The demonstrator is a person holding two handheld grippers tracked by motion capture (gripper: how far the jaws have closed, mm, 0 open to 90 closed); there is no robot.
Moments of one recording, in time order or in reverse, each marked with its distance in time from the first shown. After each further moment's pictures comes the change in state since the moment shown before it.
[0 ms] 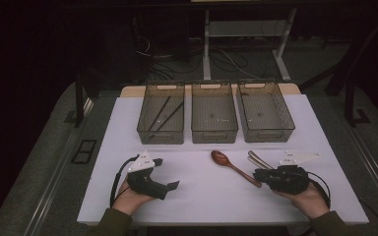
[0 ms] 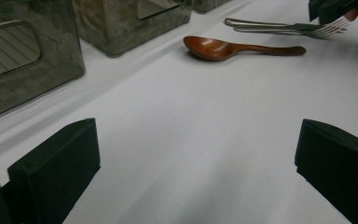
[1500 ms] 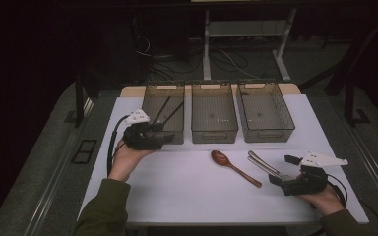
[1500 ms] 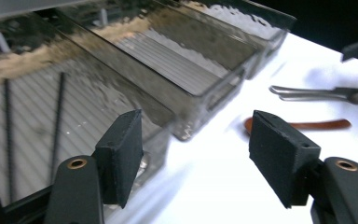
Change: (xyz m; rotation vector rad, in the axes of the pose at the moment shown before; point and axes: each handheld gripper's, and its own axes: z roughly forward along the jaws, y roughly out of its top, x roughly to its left) left arm 0.059 0.082 -0.002 -0.034 0.047 -0.010; right arm -0.032 -0.027 -0.030 -0.165 -0.155 0.007
